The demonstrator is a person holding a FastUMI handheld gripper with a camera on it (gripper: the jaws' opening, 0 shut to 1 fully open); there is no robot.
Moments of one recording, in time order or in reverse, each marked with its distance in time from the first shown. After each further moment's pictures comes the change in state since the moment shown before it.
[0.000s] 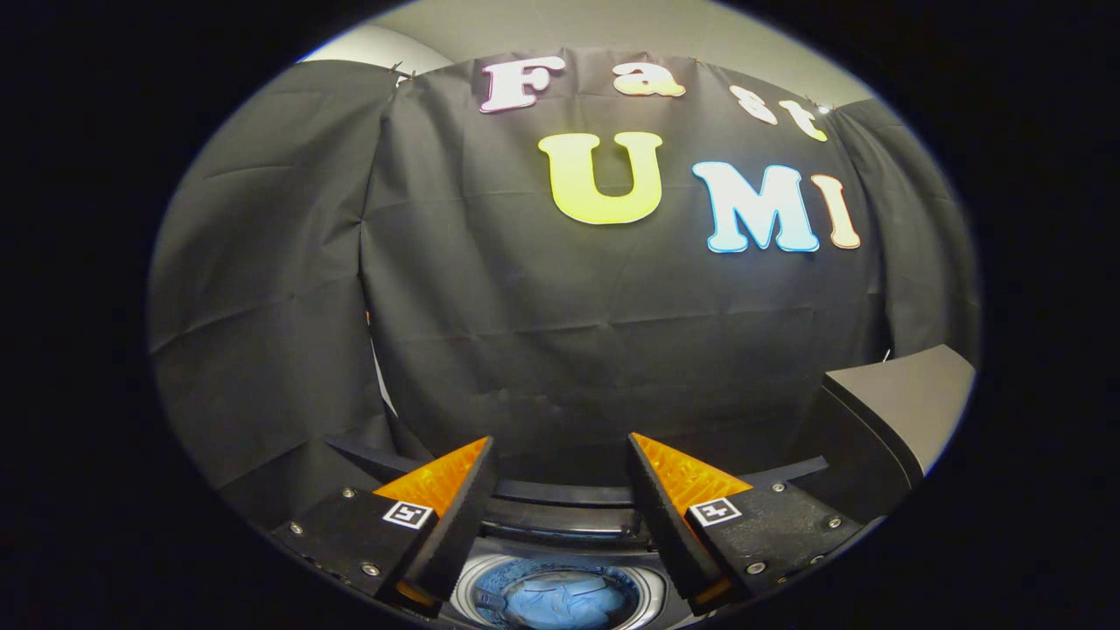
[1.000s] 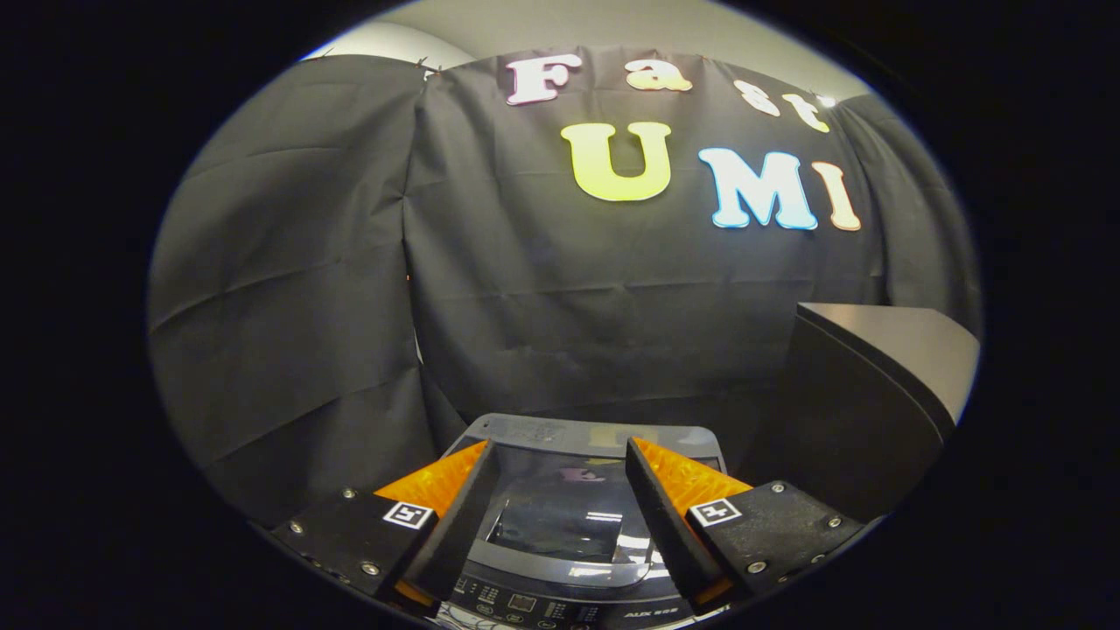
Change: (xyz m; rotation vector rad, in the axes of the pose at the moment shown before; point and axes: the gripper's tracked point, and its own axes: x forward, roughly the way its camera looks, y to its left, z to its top) arm -0.095 0.004 -0.060 -0.039 0.018 0.072
